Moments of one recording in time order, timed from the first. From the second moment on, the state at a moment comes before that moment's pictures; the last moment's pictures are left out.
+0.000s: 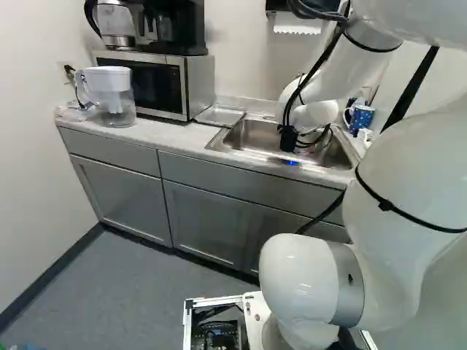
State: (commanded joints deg) arm -16.9 2.9 -38.4 0.0 17.0 0.0
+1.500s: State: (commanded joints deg) arm -6.5 5.7 -43.2 0.0 17.0 0.0
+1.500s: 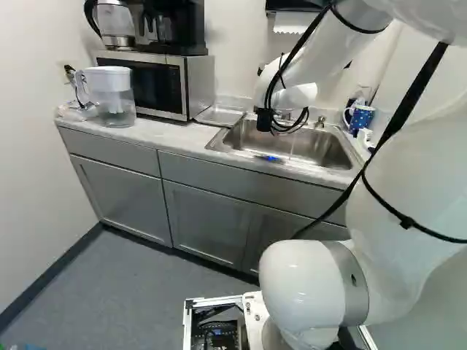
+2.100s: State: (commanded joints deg) arm -6.5 8.6 -44.3 0.0 12.7 0.0
